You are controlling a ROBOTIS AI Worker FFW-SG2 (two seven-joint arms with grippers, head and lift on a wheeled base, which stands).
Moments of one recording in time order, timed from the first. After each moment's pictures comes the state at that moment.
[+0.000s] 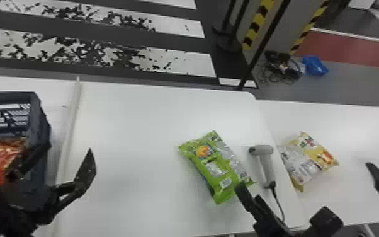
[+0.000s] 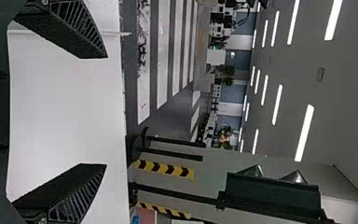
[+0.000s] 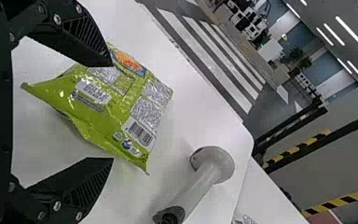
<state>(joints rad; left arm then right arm) 0.60 0.13 -0.09 -1.97 0.13 -0.08 -0.20 0.77 -0.05 -0.25 -2.00 -0.82 0.25 0.13</state>
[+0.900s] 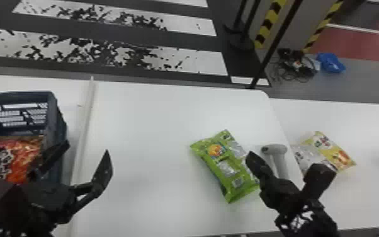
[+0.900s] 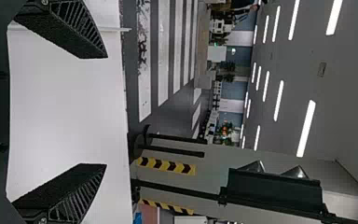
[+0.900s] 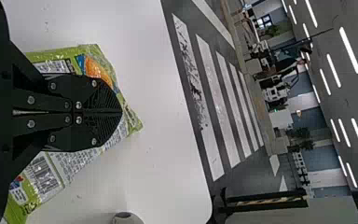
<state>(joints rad) 0.62 0.14 -0.10 -2.00 0.11 -0.07 -0.19 0.52 -0.11 -0.24 -1.87 -0.39 0.25 0.27</state>
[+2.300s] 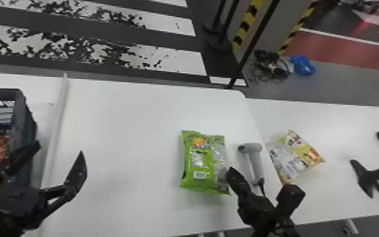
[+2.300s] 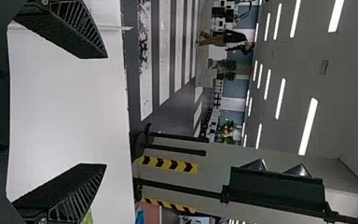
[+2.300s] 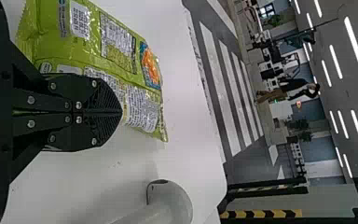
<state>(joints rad) 0.61 0.14 -0.10 -1.99 0.11 -0.07 -0.20 0.56 -0.13 -0.21 -1.69 -0.41 0.03 0.29</state>
